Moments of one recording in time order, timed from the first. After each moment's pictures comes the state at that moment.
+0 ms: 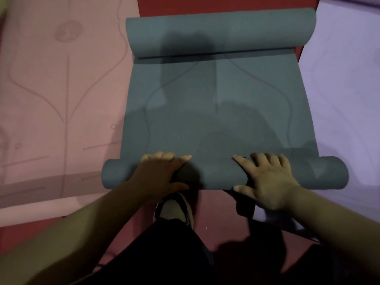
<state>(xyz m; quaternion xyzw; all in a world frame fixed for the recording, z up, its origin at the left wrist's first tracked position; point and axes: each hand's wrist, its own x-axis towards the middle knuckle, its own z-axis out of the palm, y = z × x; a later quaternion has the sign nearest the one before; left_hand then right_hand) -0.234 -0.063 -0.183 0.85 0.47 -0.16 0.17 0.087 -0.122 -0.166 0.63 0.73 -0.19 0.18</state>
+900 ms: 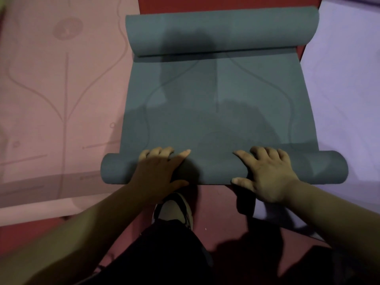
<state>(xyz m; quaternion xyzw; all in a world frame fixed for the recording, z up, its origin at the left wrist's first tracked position) -0.231 -0.068 -0.190 0.86 0.50 -0.08 0.08 0.090 -0.106 -0.168 0.64 0.73 -0.17 0.17</state>
